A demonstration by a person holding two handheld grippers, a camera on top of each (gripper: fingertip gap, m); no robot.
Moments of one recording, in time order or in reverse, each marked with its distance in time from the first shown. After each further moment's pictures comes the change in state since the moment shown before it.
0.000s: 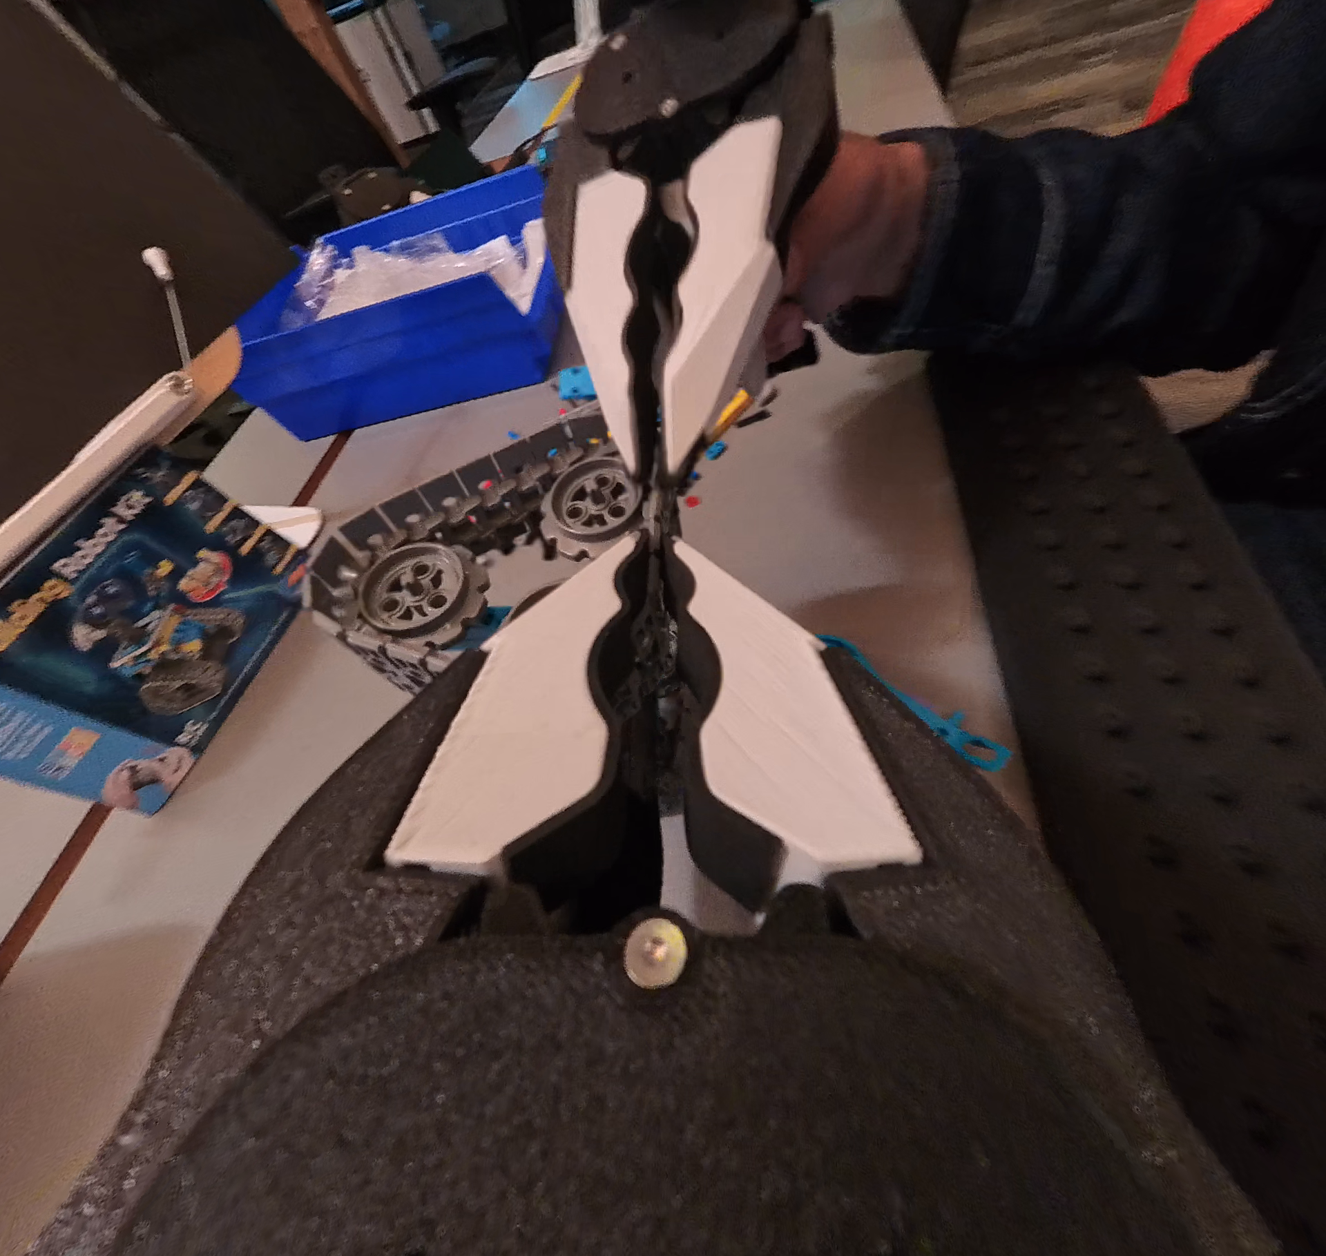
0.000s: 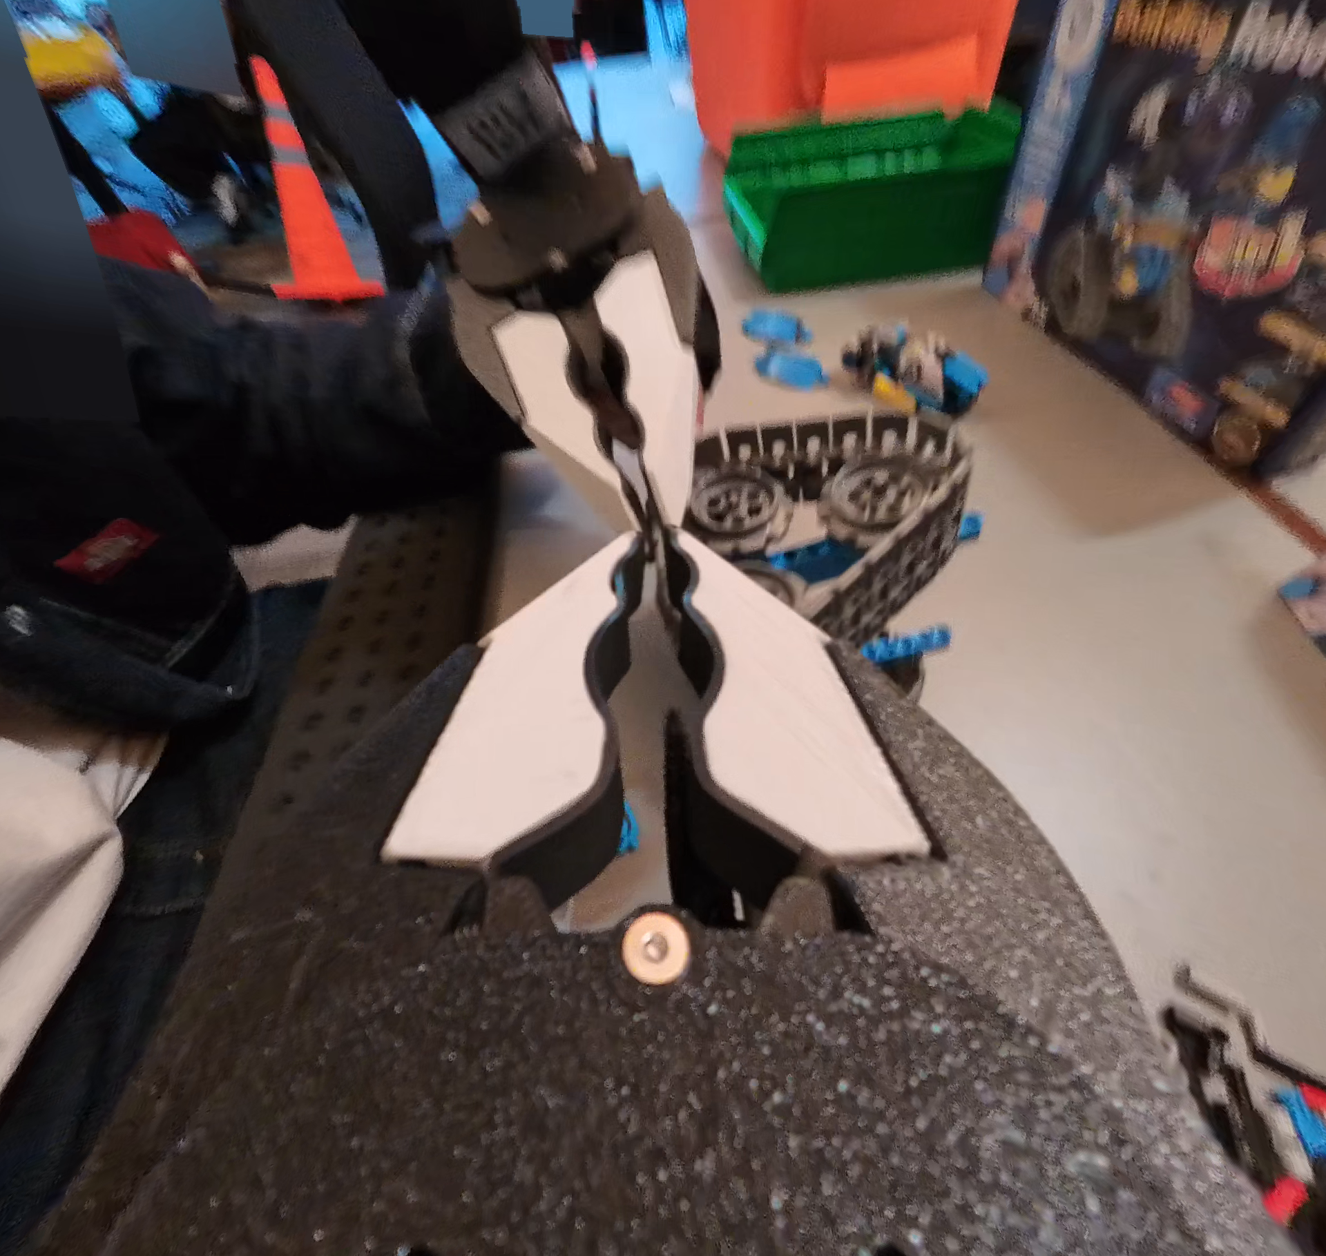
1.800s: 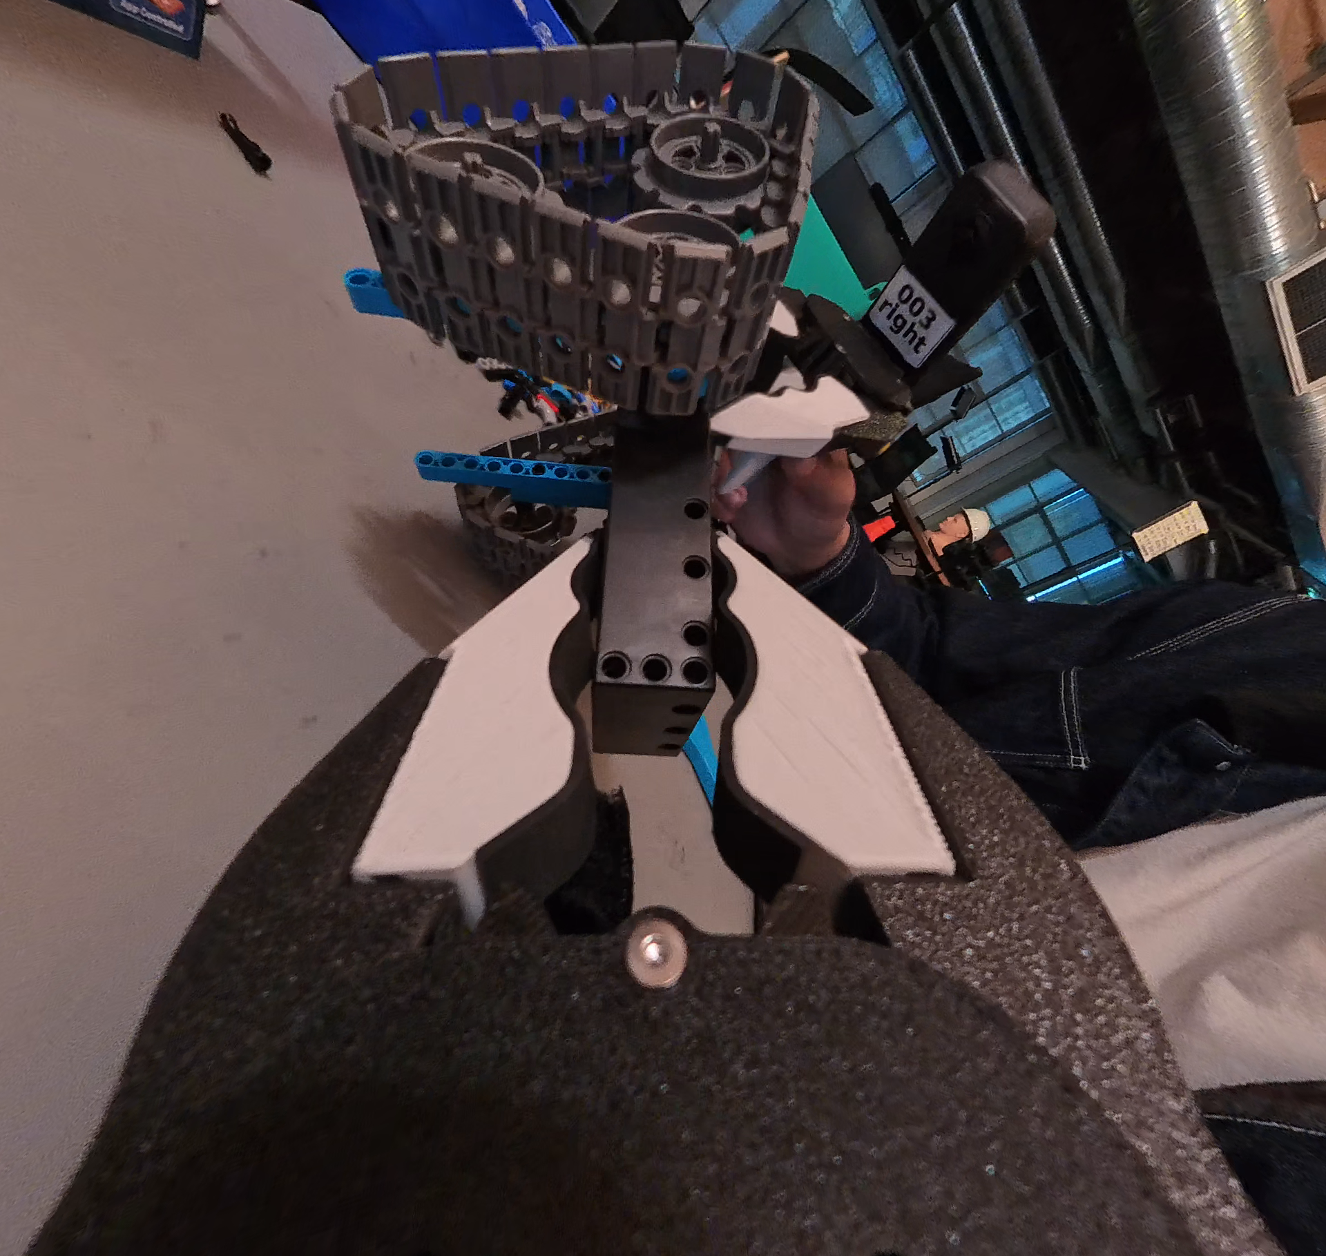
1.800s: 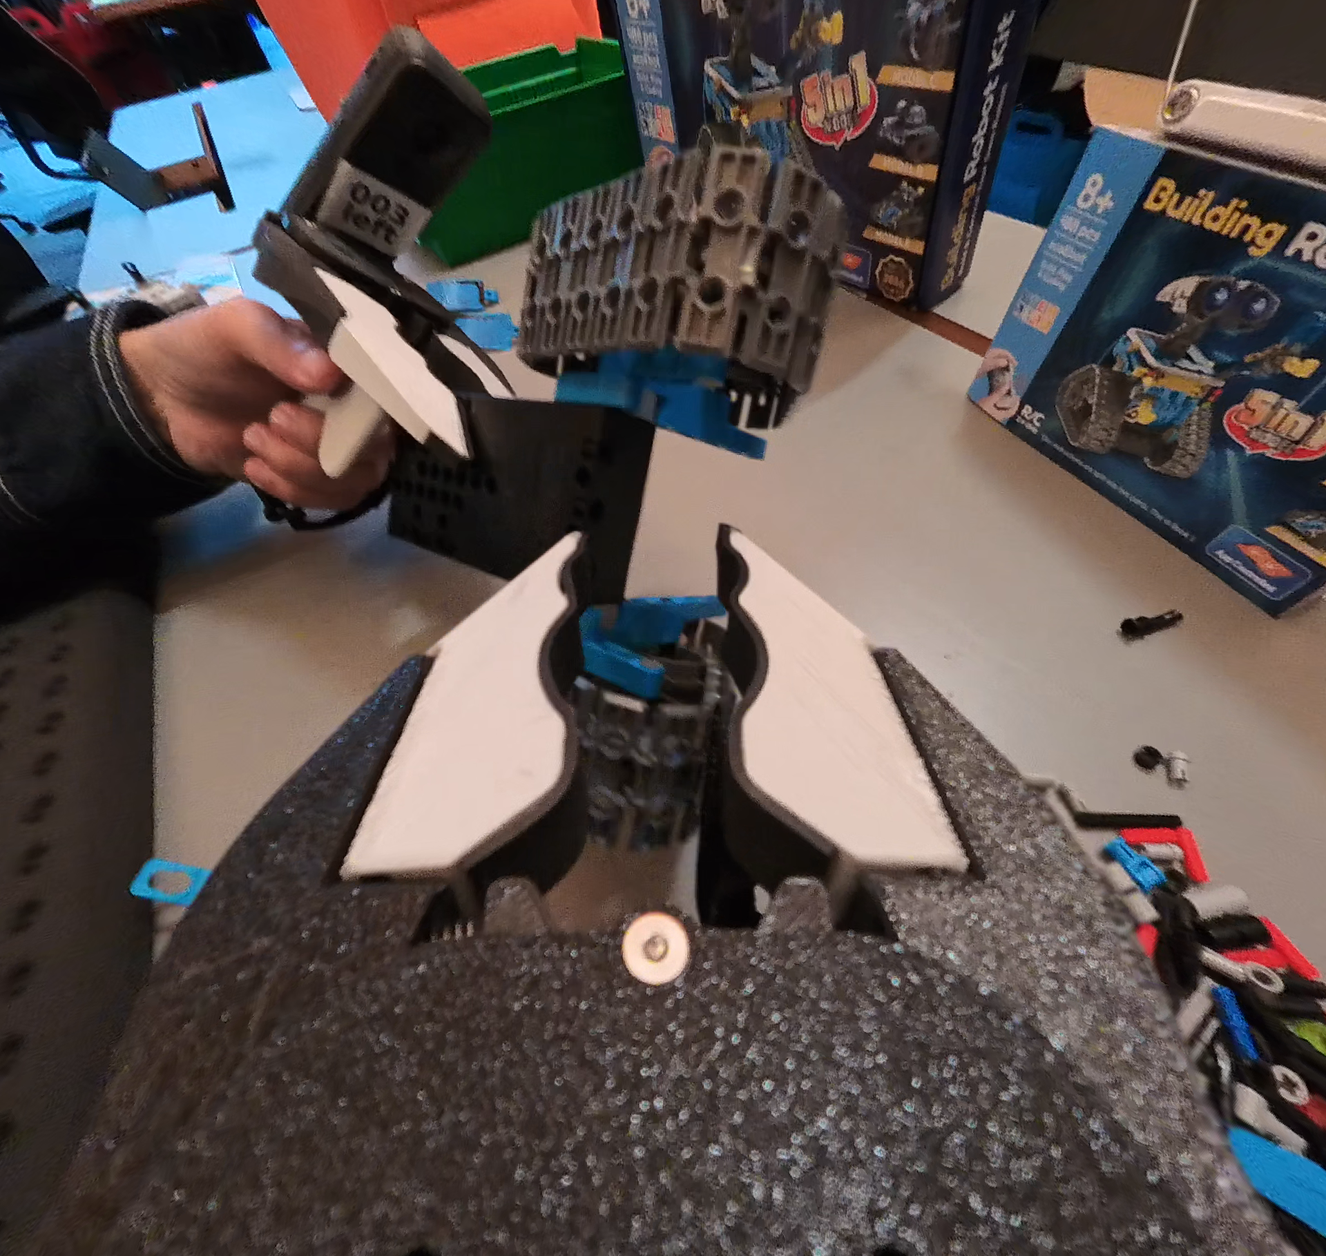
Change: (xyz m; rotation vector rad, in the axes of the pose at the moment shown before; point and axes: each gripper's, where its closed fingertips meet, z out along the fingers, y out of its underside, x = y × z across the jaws) left arm -0.064 0.070 -0.010 0.197 0.179 -1.123; right arm 0.106 0.050 0.011 -0.010 0.415 0.179
